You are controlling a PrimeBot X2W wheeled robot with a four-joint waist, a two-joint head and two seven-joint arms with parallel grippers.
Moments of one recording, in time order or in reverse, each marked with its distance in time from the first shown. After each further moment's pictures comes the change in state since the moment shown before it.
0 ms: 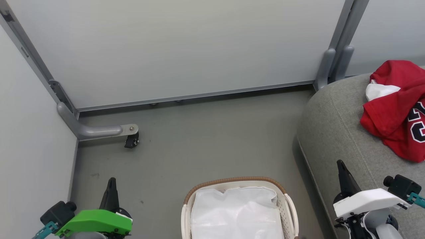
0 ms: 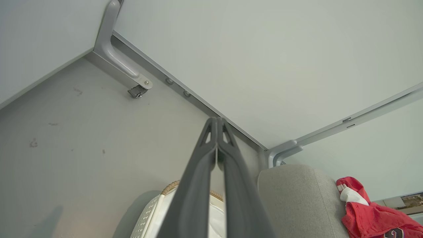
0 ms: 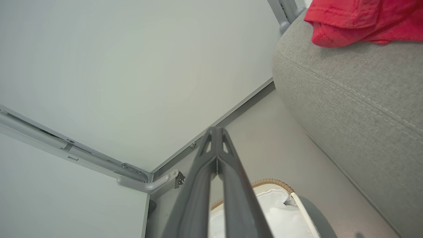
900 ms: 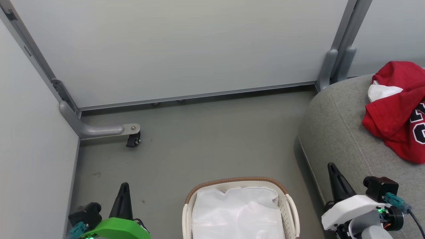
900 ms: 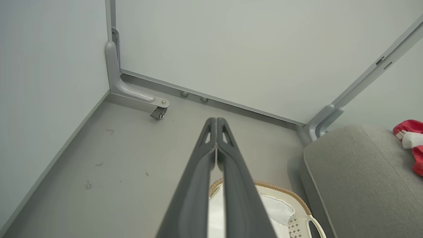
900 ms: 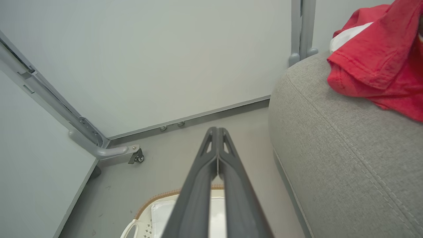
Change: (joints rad) left arm 0.016 0.000 -0.083 0.050 0.372 0.025 -0.111; right arm 0.000 0.001 0.034 0.044 -0.430 0.000 -0.104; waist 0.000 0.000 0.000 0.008
